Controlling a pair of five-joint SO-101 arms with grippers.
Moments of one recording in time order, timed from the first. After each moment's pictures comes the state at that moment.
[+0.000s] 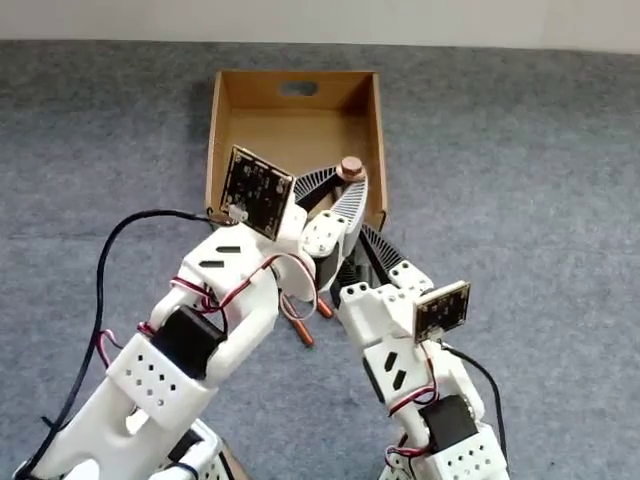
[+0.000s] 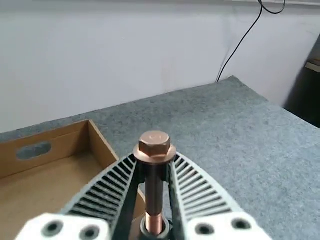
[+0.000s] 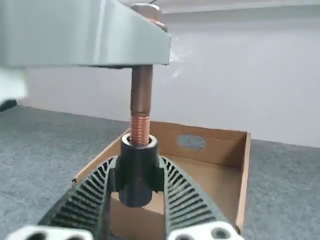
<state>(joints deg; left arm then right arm) 33.9 -53.5 45.4 25.8 9.3 -27.6 -104.6 95.7 13.7 -1.6</state>
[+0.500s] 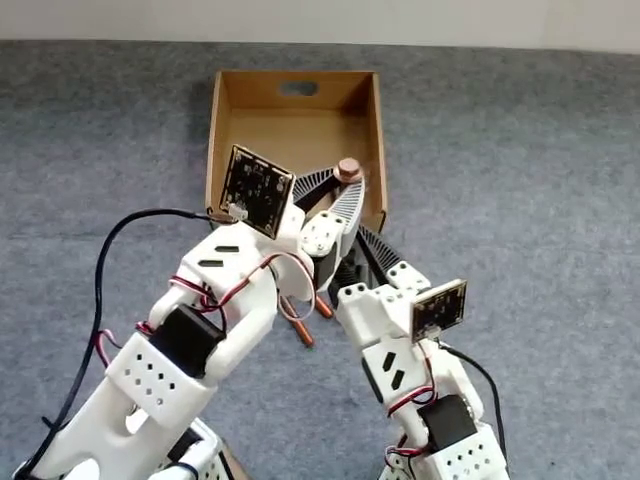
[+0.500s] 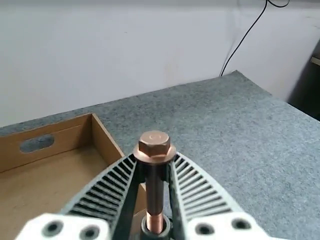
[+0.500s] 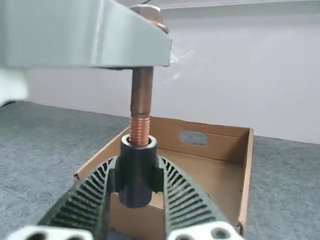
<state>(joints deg) 32.4 -53.6 45.3 28.2 9.3 -27.8 -104.5 95.7 13.8 -1.6</state>
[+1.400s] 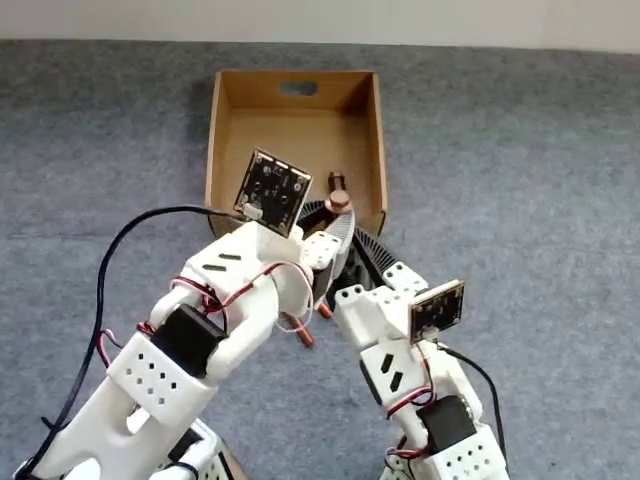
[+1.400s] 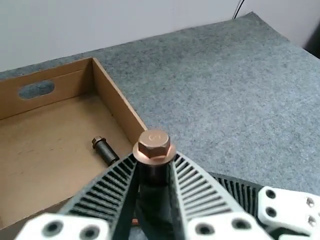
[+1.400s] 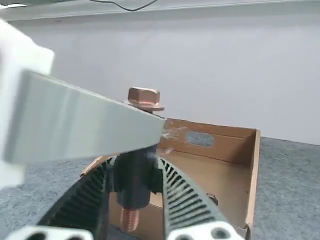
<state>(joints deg) 31.2 -53.5 45.8 39.9 9.8 -28.0 -104.5 95.7 13.8 -1.7</state>
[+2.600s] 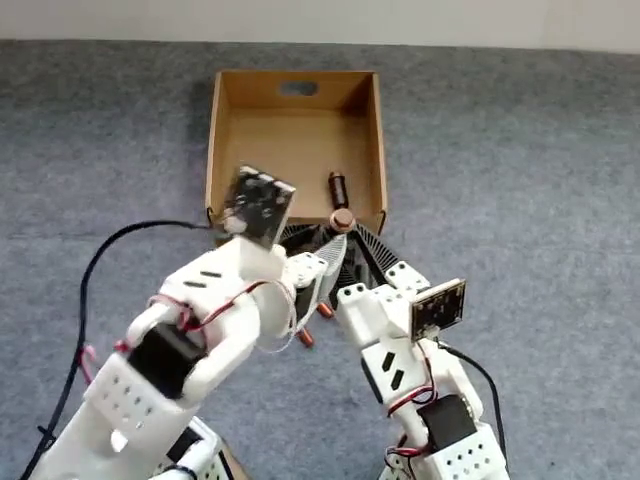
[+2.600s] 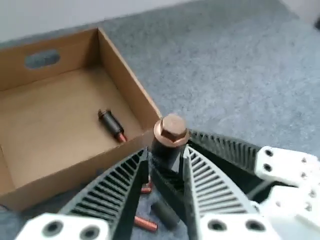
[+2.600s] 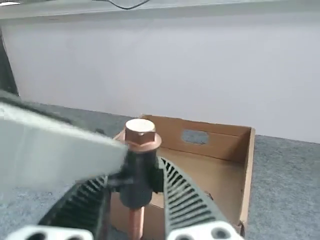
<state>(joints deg) 31.1 -62.6 45.8 51.7 11.2 -27.8 -104.4 95.8 13.8 -1.6</state>
